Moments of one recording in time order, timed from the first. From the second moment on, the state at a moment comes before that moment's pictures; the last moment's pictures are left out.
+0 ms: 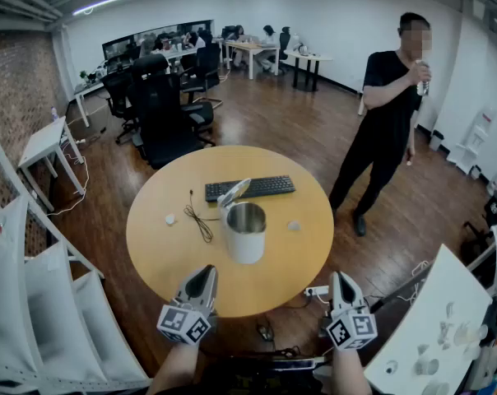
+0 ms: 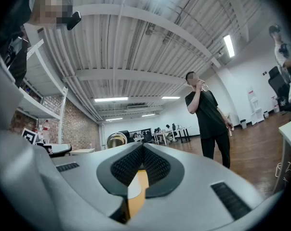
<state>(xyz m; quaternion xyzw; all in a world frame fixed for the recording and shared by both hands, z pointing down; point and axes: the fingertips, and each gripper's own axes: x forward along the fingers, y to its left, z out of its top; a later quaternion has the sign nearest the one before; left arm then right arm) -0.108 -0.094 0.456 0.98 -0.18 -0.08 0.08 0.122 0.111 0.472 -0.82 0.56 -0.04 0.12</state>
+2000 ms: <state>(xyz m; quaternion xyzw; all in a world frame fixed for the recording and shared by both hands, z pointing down) -0.050 -0.193 0.492 0.88 -0.46 -0.06 0.10 0.242 -0.154 0.499 -0.63 0.78 -0.06 -0.01</state>
